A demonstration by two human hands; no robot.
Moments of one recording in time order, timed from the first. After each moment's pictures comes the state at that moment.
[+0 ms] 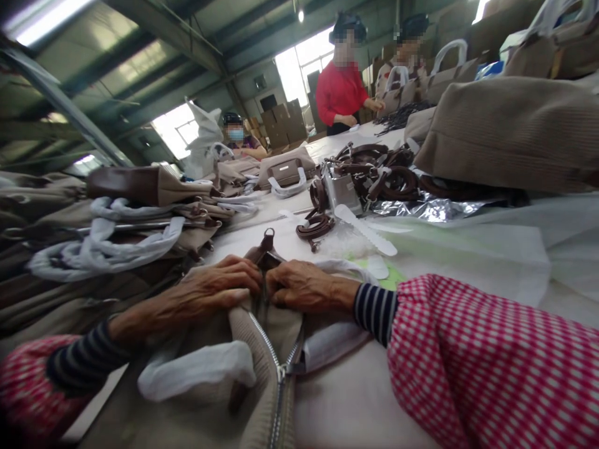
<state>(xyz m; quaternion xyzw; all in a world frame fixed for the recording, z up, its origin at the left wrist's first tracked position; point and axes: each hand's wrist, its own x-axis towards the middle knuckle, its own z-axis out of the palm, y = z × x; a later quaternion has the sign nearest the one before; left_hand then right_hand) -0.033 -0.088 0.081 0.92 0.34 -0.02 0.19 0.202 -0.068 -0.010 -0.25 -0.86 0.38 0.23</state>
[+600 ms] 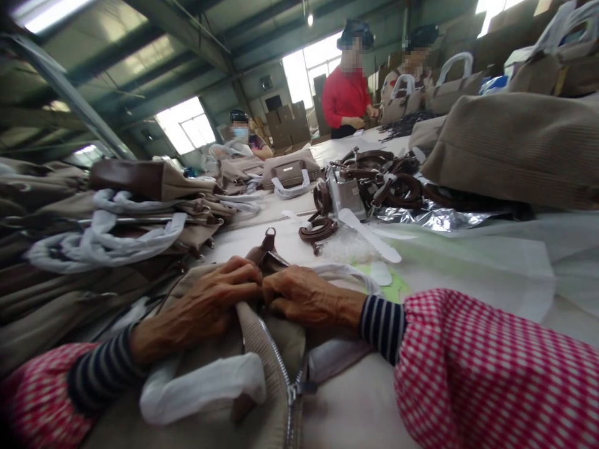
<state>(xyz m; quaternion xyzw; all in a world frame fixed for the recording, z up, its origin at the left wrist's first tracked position) -0.025 -0.102 0.054 0.94 0.33 0.00 0.04 0.201 -0.083 -0.005 -0.24 -0.87 0.36 0.25</state>
